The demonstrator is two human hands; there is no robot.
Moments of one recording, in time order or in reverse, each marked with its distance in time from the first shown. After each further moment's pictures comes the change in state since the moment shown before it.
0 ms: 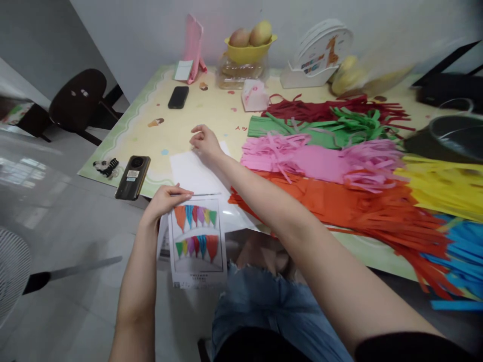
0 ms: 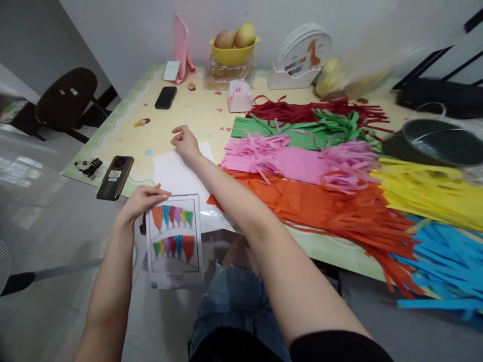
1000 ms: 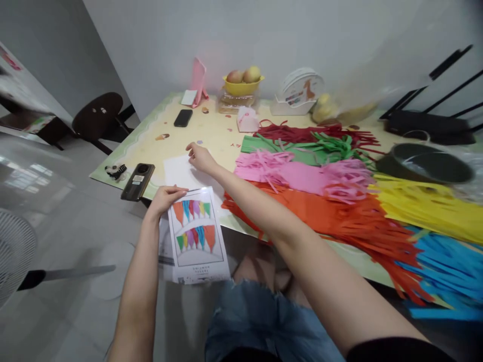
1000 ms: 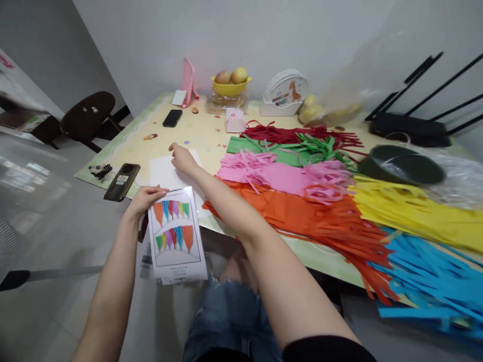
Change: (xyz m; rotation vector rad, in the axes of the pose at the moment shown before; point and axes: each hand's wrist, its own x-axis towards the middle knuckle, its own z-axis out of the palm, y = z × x) left_hand 0.004 -0.002 0.004 -0.157 0.225 0.004; right_hand -0.021 -0.039 -0.002 -0.444 -0.127 -0.133
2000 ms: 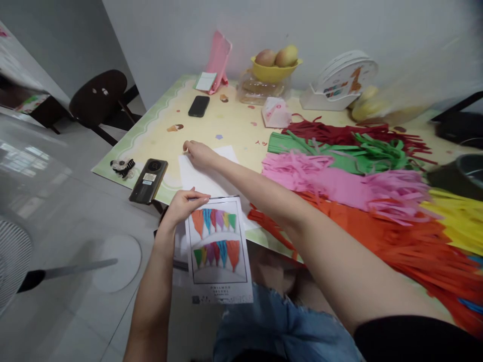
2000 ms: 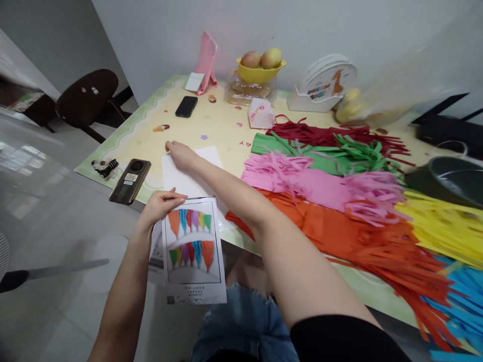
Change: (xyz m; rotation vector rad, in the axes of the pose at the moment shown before) left_hand 0.004 -0.012 -0.002 -0.040 -0.114 0.049; right_hand 0.068 0.015 0.067 -0.302 -0.232 -0.226
